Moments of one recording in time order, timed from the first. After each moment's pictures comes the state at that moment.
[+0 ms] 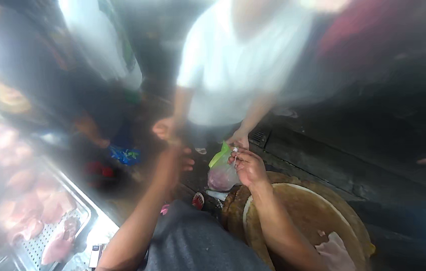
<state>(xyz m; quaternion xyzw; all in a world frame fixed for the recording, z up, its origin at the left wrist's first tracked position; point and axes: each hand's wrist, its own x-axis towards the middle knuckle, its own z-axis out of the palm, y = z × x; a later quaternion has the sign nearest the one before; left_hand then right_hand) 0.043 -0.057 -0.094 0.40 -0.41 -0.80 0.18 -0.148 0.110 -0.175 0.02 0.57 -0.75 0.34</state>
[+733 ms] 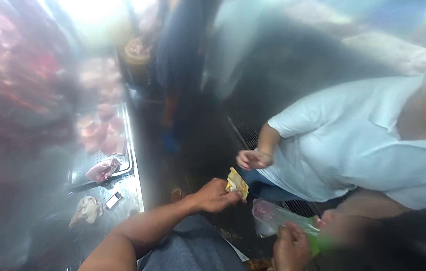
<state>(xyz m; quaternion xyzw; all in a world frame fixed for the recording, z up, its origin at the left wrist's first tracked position) 0.141 -0.068 -0.120 0.26 -0.72 -0.60 0.23 -0.065 0.090 -0.174 -0.23 0.81 -0.48 0.23</state>
